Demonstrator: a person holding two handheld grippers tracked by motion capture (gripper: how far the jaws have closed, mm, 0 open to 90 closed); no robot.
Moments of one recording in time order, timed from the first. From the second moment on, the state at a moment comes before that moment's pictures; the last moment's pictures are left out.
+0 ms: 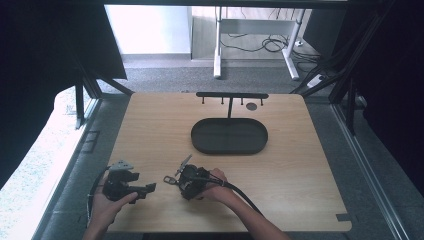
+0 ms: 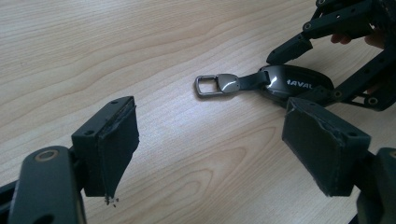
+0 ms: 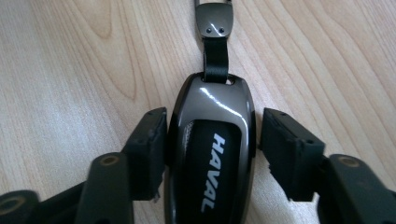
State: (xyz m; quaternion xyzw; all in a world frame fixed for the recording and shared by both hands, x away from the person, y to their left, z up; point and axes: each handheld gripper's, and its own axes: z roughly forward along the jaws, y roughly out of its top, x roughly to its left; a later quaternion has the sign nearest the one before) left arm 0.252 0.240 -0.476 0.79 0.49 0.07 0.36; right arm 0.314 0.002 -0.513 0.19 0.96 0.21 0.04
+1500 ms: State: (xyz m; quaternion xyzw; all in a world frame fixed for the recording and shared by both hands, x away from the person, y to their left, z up) left arm 0.253 0.240 -0.476 0.79 0.49 0.07 0.36; right arm 0.323 -0.021 -0.443 0.20 0.94 0.26 0.03
